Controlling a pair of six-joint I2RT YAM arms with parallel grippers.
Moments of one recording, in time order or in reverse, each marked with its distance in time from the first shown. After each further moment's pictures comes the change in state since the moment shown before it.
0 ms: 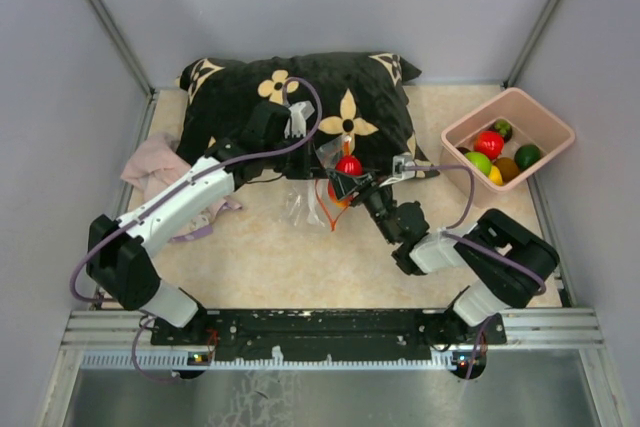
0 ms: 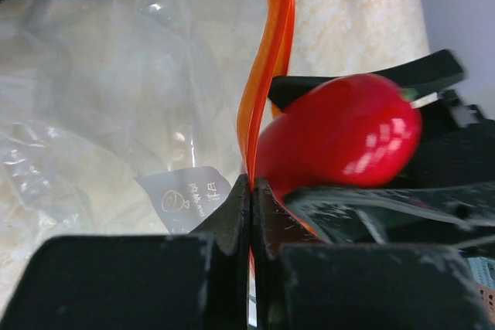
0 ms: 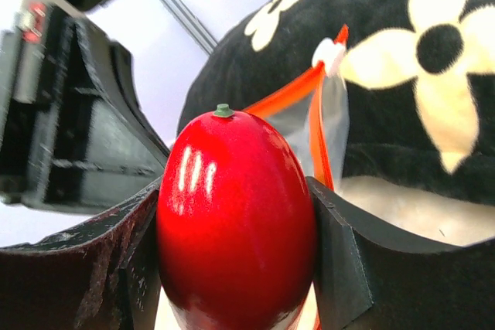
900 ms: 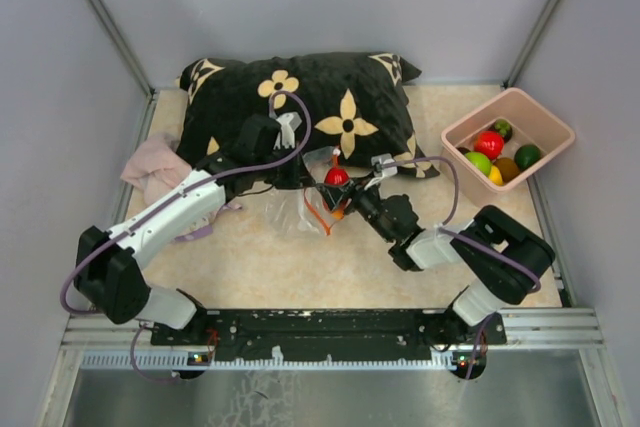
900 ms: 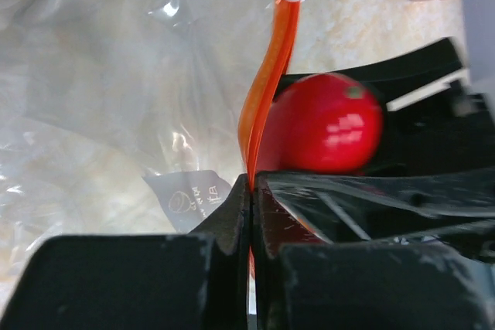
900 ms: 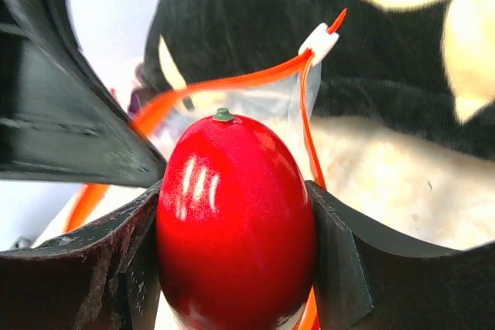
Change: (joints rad) left arm 0.015 -0.092 -0.148 0.050 -0.072 0.007; right arm -0.003 0.047 0.022 -0.159 -0.138 -0.082
